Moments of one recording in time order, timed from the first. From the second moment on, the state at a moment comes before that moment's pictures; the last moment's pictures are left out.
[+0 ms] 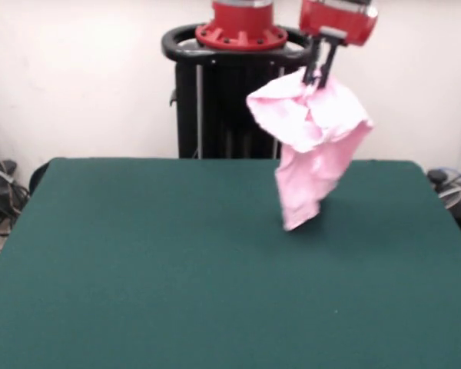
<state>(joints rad) 0.26 -1.00 -0.40 2.17 0.13 0.25 1.73</state>
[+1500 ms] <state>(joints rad) 0.37 -0.95 -0.36 2.25 0.22 0.39 1.74</state>
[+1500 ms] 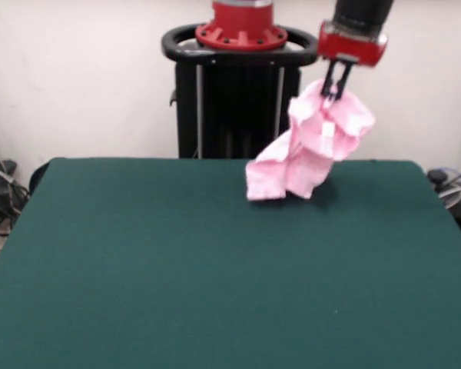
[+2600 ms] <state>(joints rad) 0.45 -1.05 -0.45 2.26 0.22 0.58 1.86</state>
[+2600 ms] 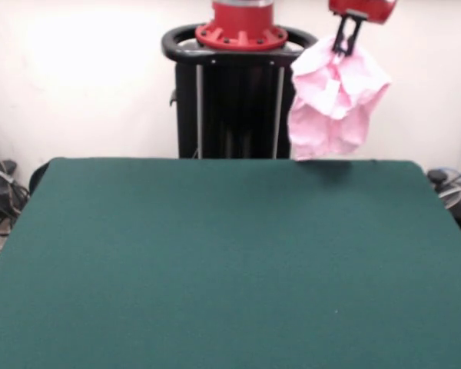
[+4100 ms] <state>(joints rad) 0.46 -1.06 -0.17 2.62 0.36 0.28 1.86</state>
